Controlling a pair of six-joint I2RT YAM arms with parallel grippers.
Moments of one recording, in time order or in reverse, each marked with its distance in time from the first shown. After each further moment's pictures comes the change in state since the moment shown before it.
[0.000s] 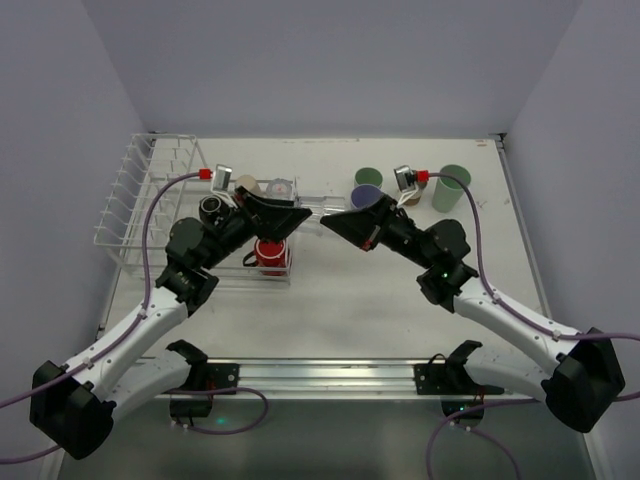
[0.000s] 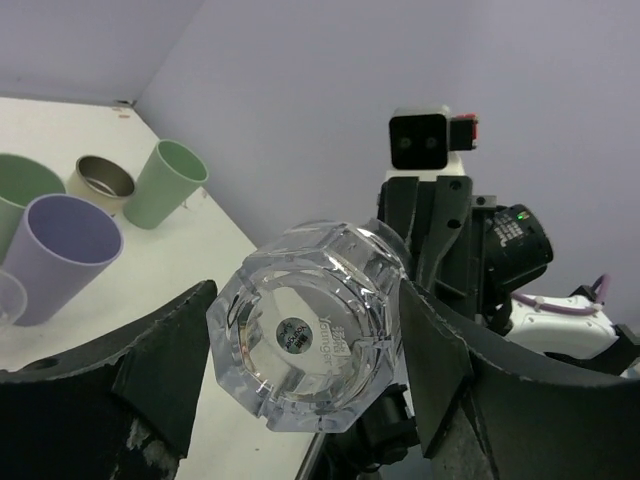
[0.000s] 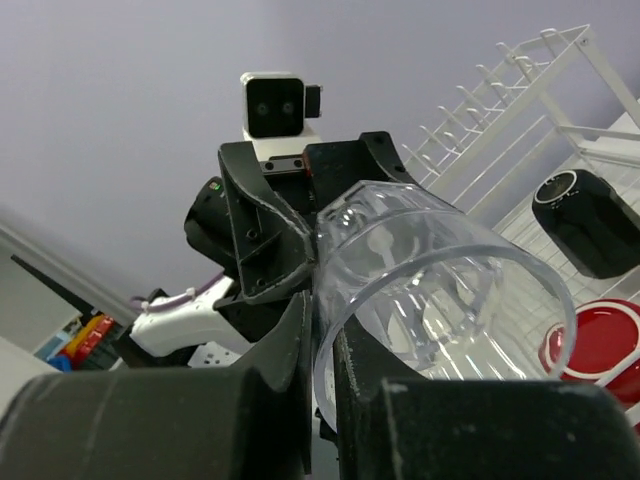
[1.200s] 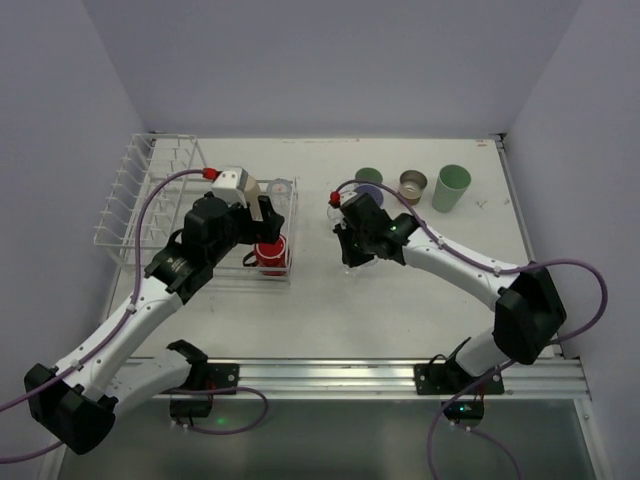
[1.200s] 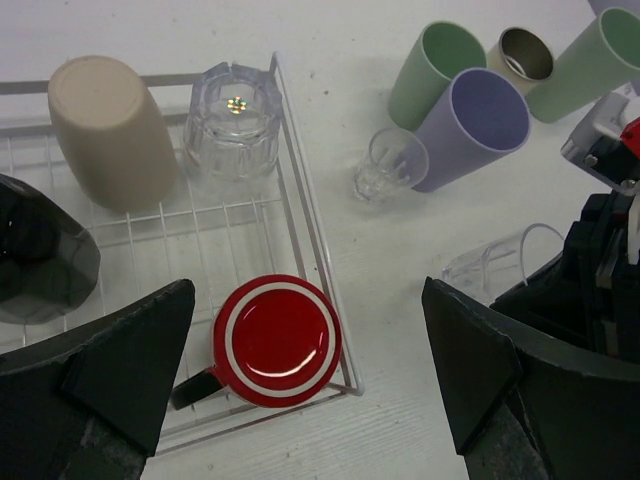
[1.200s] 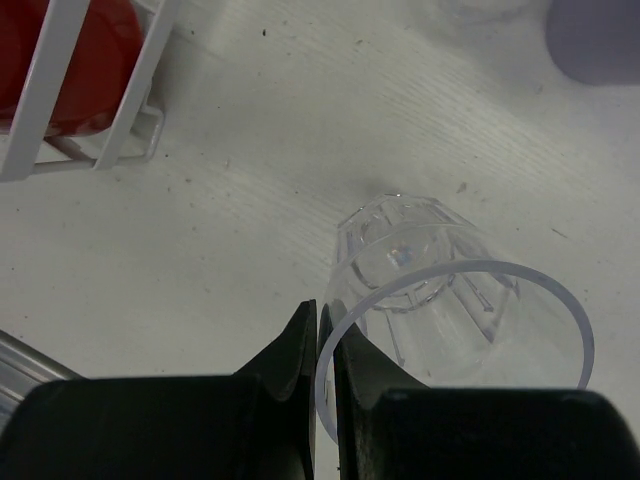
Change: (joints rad) left arm -0.003 0.019 0.213 -0.823 -0.506 0.537; right arm 0.054 0.394 0.431 -1.343 0.449 -0.743
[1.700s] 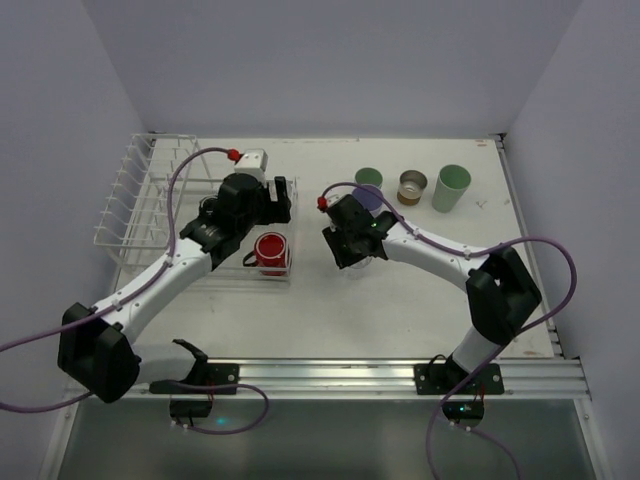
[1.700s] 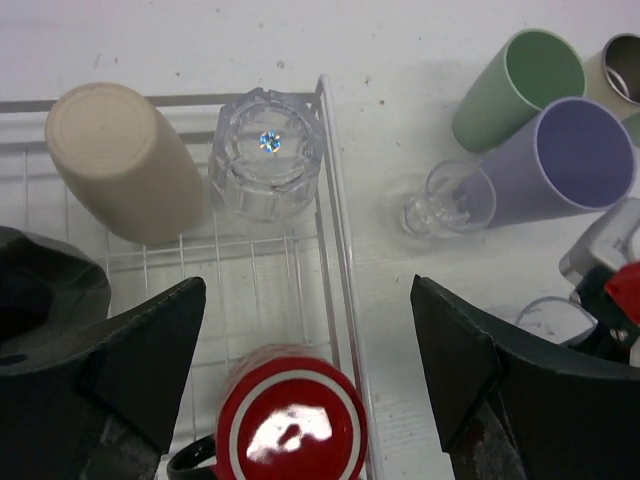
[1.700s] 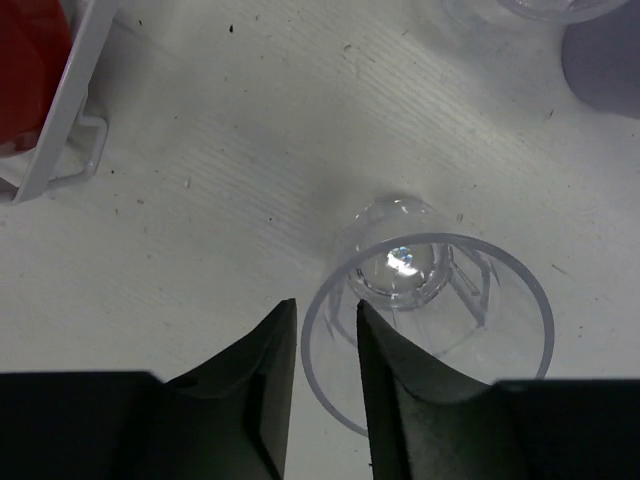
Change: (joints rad) left arm 0.000 0.286 0.109 0.061 -0.108 0.000; right arm 0.042 0.188 0.076 0.019 0.048 -0.057
